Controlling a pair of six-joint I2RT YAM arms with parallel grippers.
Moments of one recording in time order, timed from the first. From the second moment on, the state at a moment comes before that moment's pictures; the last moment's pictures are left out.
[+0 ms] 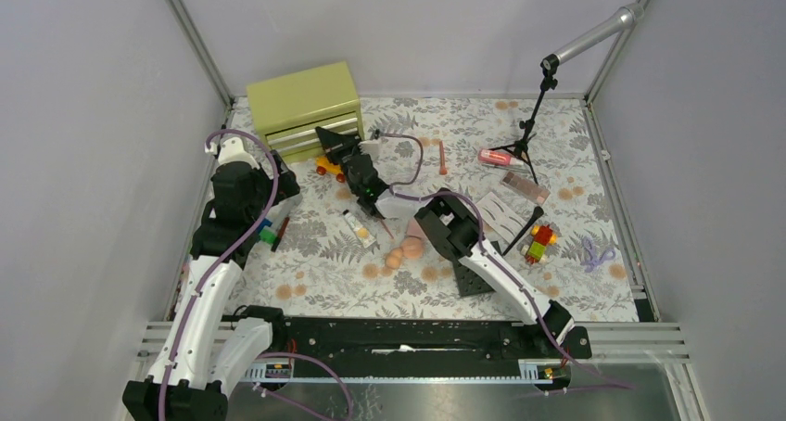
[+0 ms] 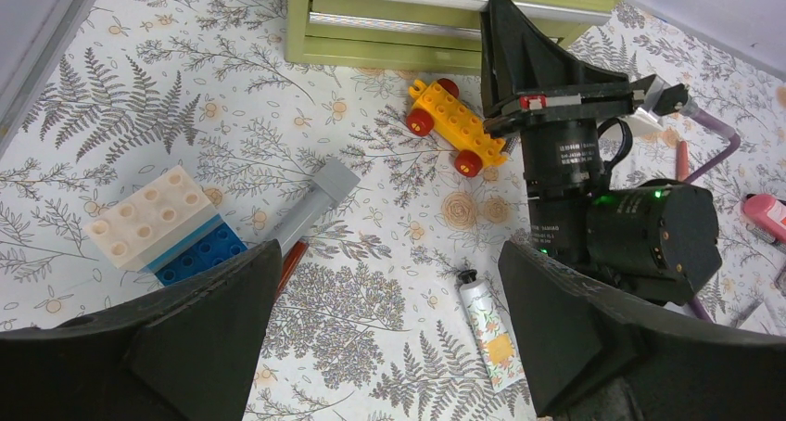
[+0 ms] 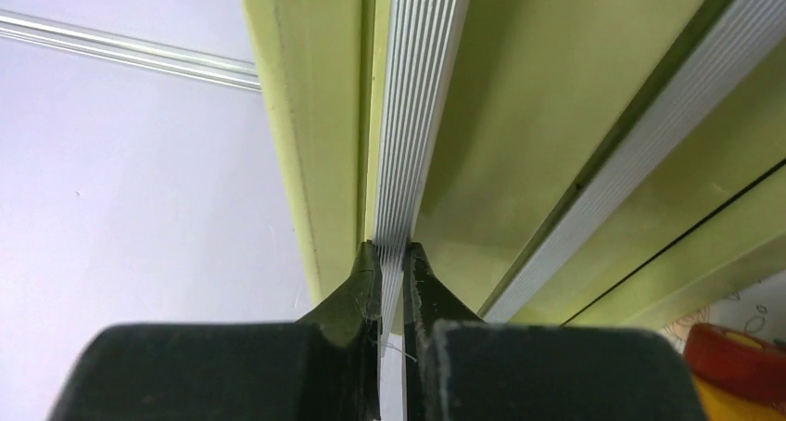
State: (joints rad) left arm -0.10 0.82 0.84 -0.46 -0.18 -0.41; right arm 0.85 2.86 2.20 0.90 0.42 1.36
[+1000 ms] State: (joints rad) left arm -0.10 0.83 0.84 -0.46 -0.17 -0.40; right arm 0.89 2.49 1.46 1.21 0.40 1.25
